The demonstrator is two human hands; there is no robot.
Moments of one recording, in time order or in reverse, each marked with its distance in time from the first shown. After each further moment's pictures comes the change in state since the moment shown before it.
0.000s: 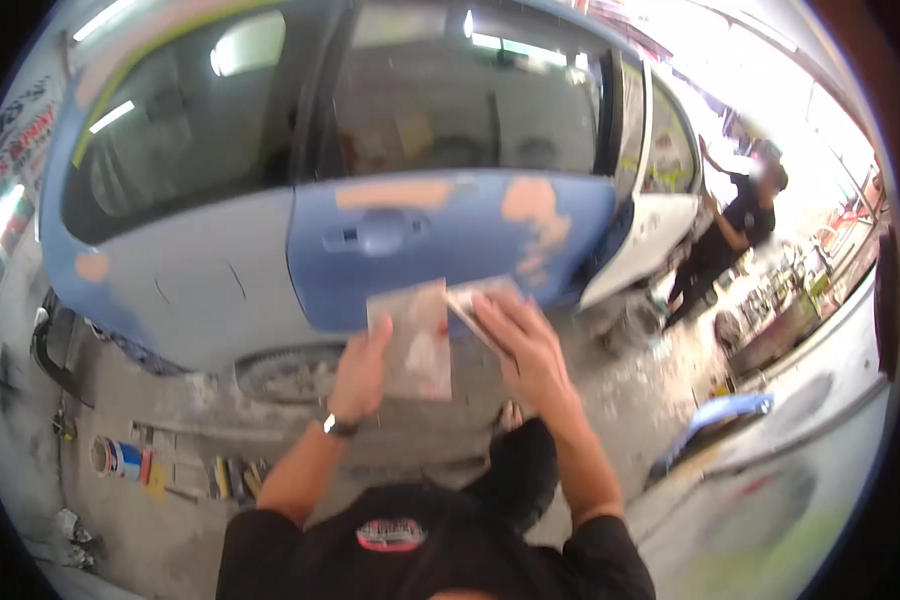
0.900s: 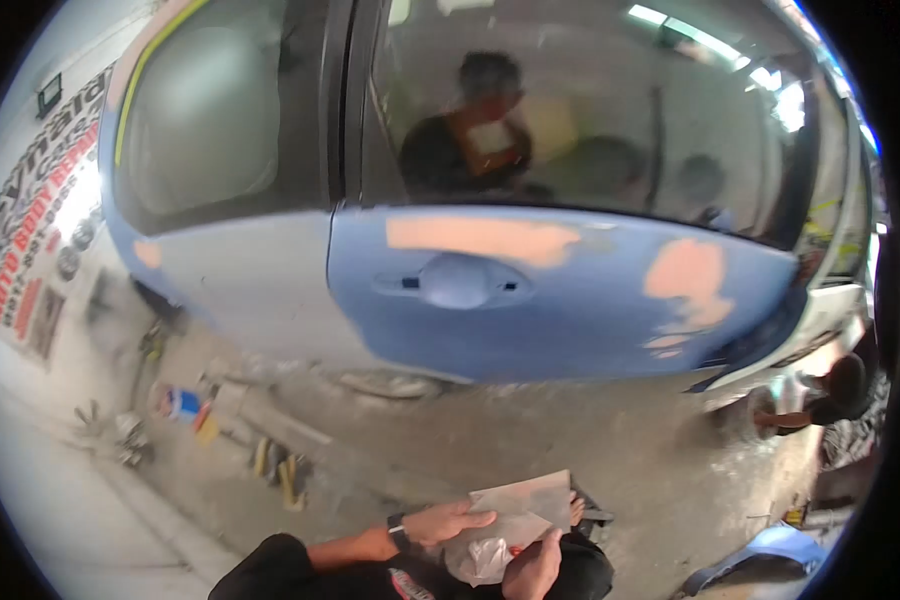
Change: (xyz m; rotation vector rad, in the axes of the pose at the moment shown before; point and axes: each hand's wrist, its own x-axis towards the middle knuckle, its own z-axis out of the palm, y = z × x) left_hand 0.051 -0.178 0.015 -0.210 -0.196 -0.890; right_hand -0.155 0.085 0.110 1.454 0.182 1.594
